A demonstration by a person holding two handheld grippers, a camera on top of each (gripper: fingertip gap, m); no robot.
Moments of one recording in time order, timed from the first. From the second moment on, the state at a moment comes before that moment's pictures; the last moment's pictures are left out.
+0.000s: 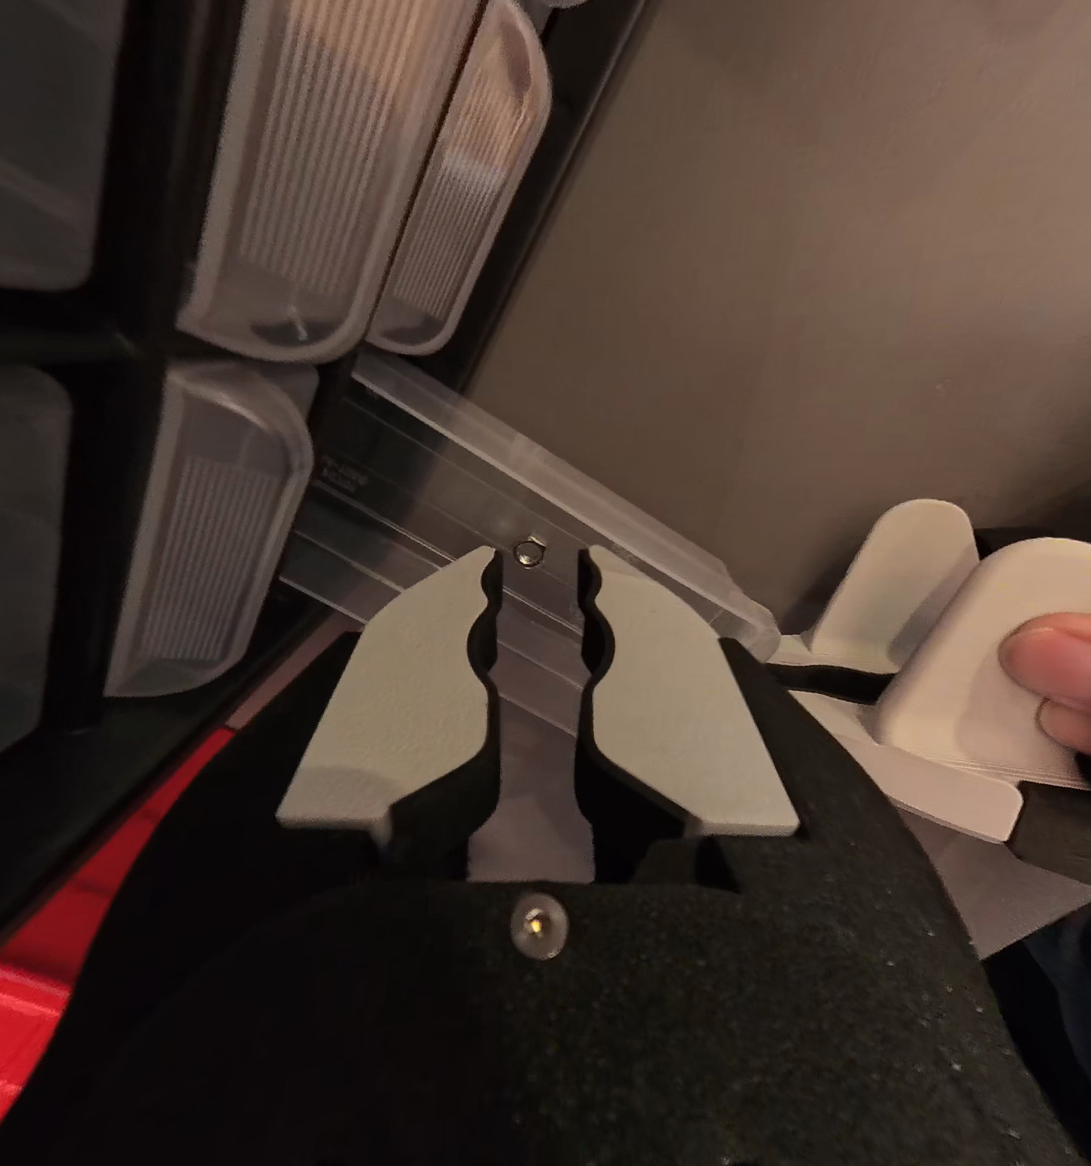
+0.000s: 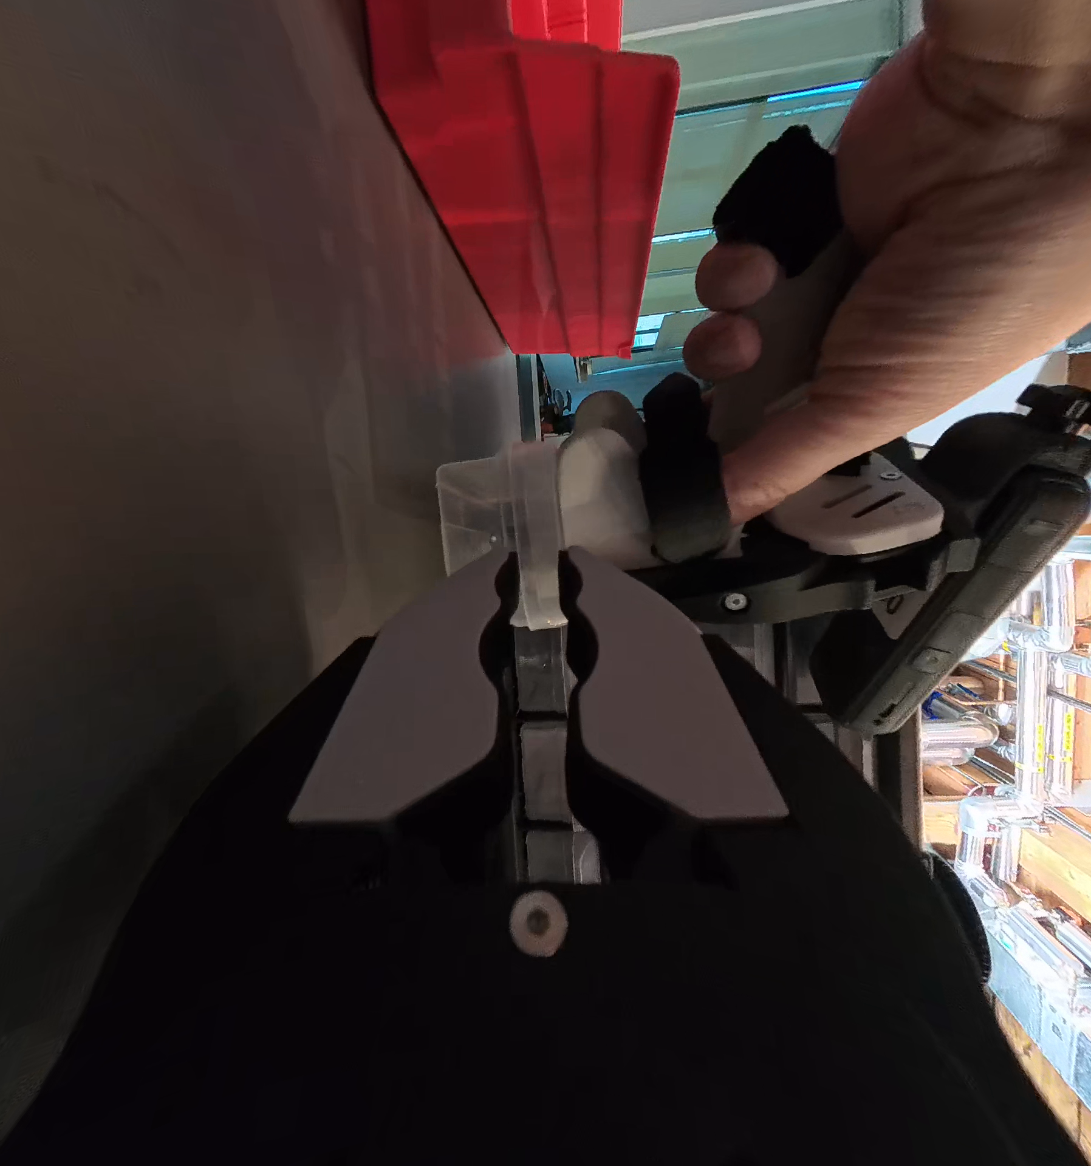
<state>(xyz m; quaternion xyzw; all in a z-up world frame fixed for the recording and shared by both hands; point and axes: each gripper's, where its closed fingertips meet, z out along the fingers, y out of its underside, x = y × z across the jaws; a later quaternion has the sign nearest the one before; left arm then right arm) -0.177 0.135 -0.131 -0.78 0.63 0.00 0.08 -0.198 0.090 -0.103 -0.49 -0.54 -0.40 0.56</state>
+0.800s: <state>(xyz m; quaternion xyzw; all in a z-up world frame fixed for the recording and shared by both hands) -0.247 0.140 0.042 -0.76 0.54 -0.11 0.34 -0.173 0.146 -0.104 -0.54 -0.49 -0.41 0.55</state>
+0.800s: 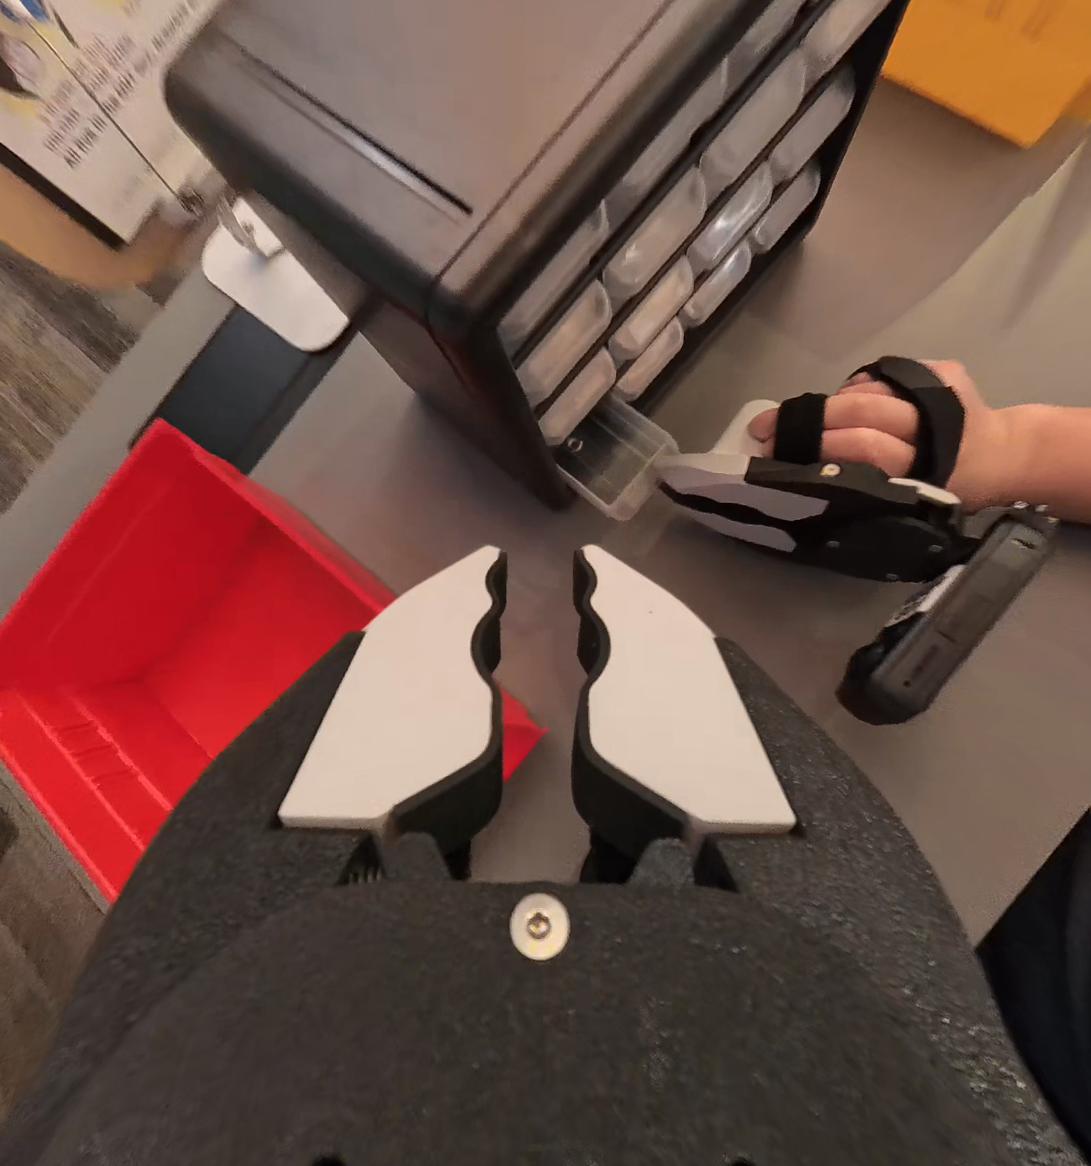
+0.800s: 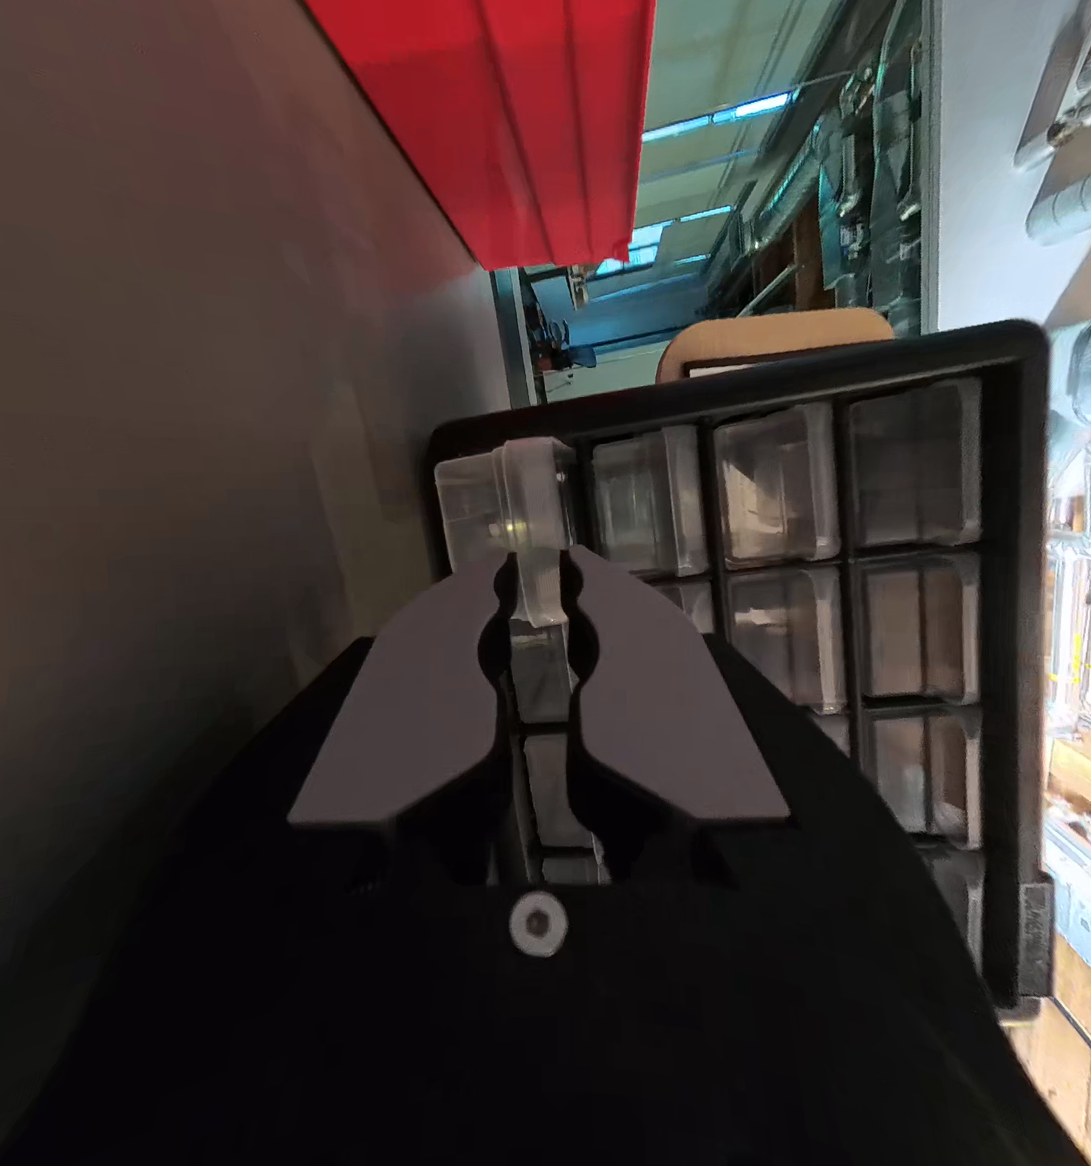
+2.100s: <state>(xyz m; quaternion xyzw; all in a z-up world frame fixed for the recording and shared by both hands) -0.061 0.118 0.037 -0.49 0.60 0.03 0.64 0.068 0.093 0.015 -0.61 -0.09 -0.30 0.73</state>
